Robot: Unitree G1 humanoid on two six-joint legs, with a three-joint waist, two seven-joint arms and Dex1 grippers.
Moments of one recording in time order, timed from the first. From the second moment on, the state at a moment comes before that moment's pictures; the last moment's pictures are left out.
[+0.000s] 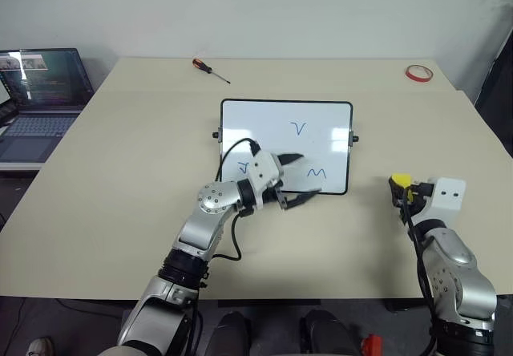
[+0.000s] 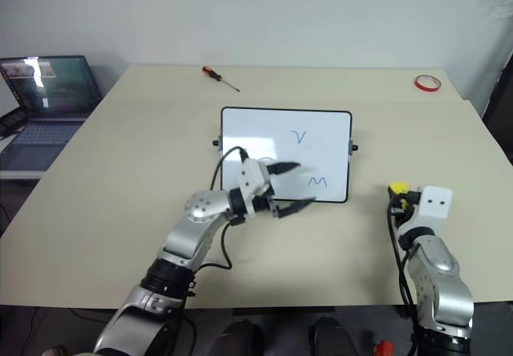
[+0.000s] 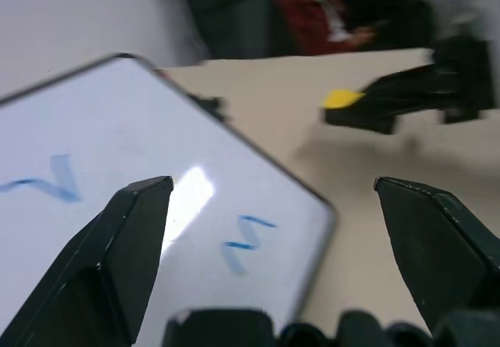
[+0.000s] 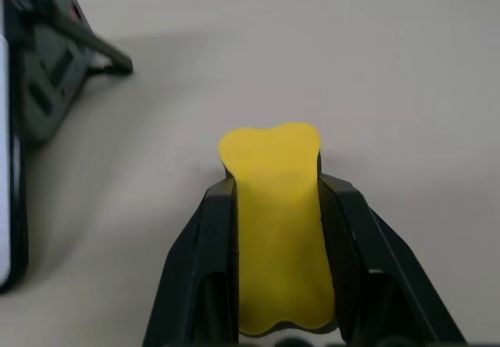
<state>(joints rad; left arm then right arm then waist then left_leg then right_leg) -0.50 0.21 -0.18 0.14 -0.13 -0.01 -0.72 -0.08 -0.22 -0.28 -0.35 0.25 0.52 0.08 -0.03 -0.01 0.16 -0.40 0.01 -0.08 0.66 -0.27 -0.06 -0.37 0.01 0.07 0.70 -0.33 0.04</state>
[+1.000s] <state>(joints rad) -0.41 0.16 -0.12 0.17 0.02 -0.06 -0.36 -0.62 -0.11 0.02 0.16 0.13 0.18 0.22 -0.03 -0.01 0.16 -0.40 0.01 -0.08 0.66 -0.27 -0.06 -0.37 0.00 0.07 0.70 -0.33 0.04</state>
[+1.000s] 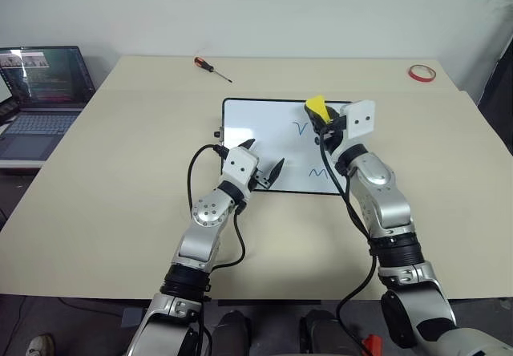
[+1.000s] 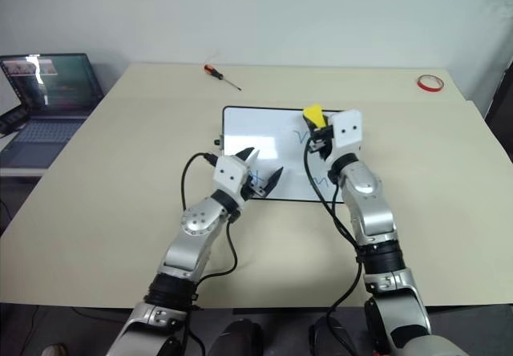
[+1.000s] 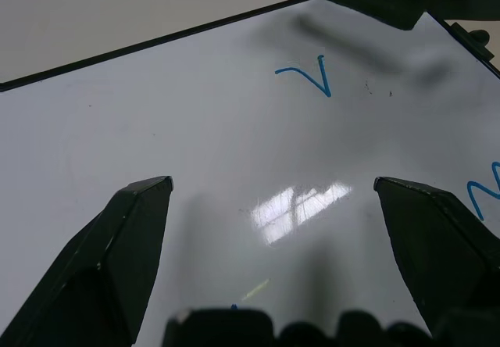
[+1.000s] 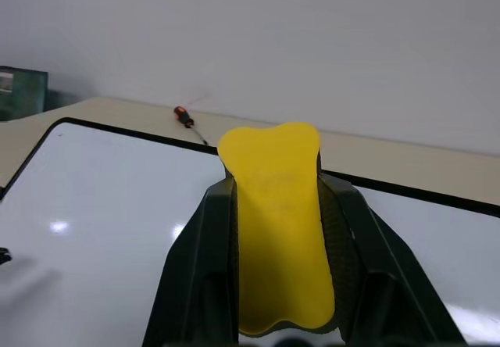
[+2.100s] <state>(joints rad) -0.41 0.14 -0.14 0.14 0.01 -0.05 -0.36 -0.59 -0.13 0.07 0.09 -0.03 0.31 0.10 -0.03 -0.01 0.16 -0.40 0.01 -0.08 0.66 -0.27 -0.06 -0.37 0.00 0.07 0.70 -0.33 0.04</state>
